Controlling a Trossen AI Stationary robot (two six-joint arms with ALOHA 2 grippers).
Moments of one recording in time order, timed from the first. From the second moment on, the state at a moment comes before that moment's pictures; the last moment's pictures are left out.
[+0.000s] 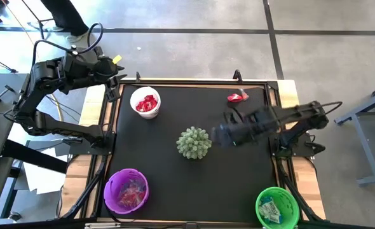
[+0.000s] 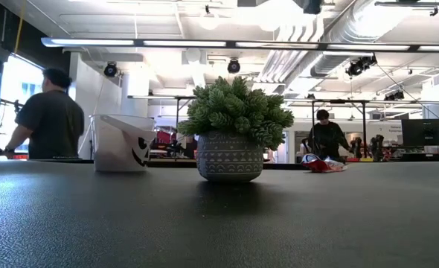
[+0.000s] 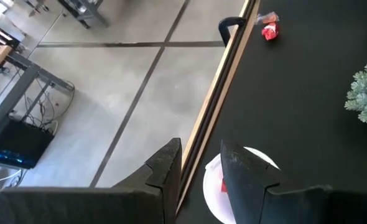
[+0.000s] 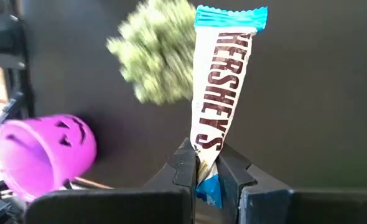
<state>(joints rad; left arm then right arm) 0.39 1.11 1.80 -1.31 -0.35 0.34 0.28 1.62 1.89 -1.48 0.18 1.78</state>
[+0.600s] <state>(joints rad) 0.39 1.11 1.80 -1.29 -0.35 0.02 0.90 1.62 1.80 -1.35 -0.25 2.38</state>
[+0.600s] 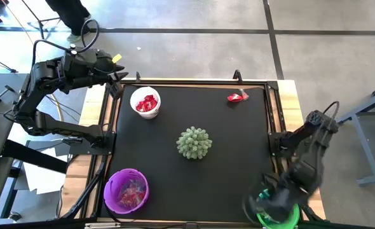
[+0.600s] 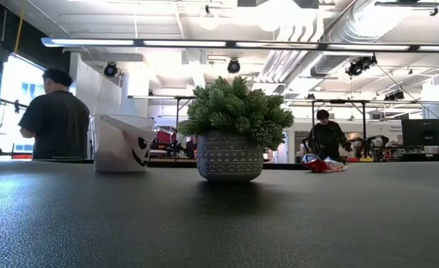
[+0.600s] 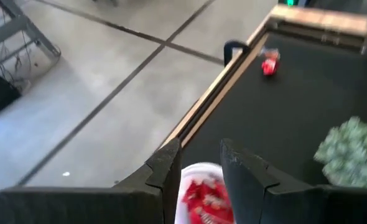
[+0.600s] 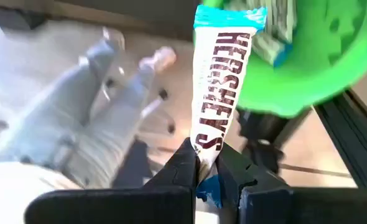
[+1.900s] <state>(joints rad) 0.35 1.20 1.80 -1.28 -0.07 -0.19 0.87 1.69 1.80 -1.57 0.48 1.44</state>
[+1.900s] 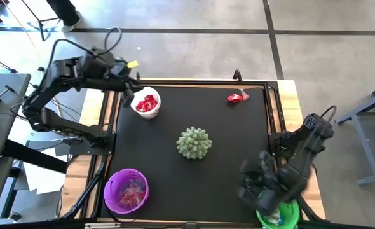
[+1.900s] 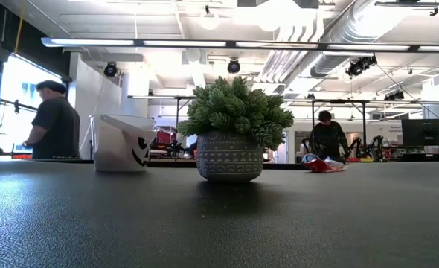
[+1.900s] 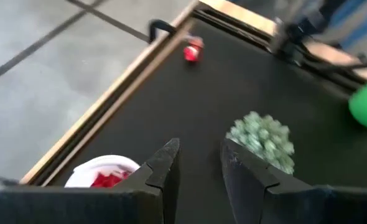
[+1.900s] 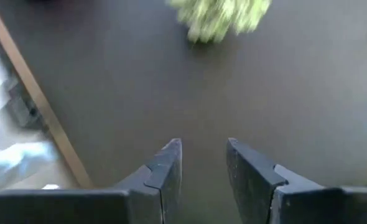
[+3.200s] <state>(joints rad) 0.34 1.06 1.80 -1.26 -0.28 0.19 -0.55 1.48 1.41 -1.17 0.26 0.96</state>
